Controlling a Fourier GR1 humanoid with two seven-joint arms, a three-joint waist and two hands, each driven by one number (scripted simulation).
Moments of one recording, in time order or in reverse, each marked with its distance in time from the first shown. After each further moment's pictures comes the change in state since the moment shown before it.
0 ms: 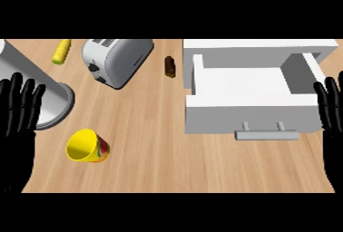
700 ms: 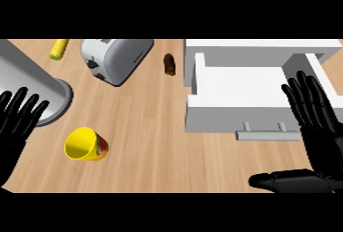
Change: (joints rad) left arm 0.061 0.173 0.170 0.198 0.555 -0.392 0.032; right arm -0.035 -0.042 0.042 0.067 -0.077 0.111 0.099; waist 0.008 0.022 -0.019
